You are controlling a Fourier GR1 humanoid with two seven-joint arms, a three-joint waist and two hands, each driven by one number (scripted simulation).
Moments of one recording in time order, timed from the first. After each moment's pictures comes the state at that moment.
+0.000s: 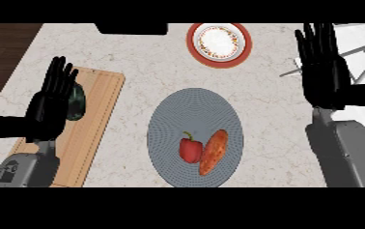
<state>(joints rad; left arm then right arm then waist) -0.17 0.34 -0.02 -1.41 0.39 0.13 -0.18 -0.40 -0.28 0.01 -1.43 -0.48 -0.18 -0.18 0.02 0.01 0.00</state>
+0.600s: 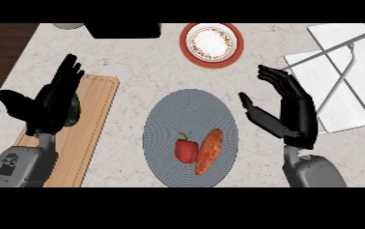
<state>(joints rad) -0.22 0.39 -0.08 -1.42 0.32 0.17 0.05 -0.18 -0.20 0.22 -1.59 -0.15 -0.45 -0.17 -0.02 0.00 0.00</state>
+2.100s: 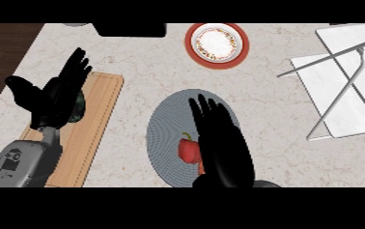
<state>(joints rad) -0.26 0.37 -0.10 -1.48 0.28 0.17 0.18 -0.45 -0.24 0.85 -1.84 0.73 0.05 1.10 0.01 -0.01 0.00</state>
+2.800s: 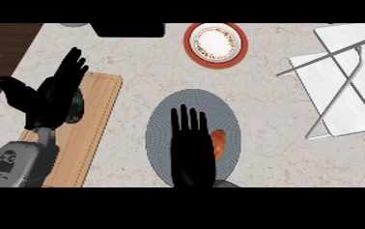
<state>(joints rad) -0.25 0.37 -0.07 -1.50 0.28 0.15 0.19 -0.47 -0.04 0.91 -1.60 0.86 0.18 1.18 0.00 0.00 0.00</state>
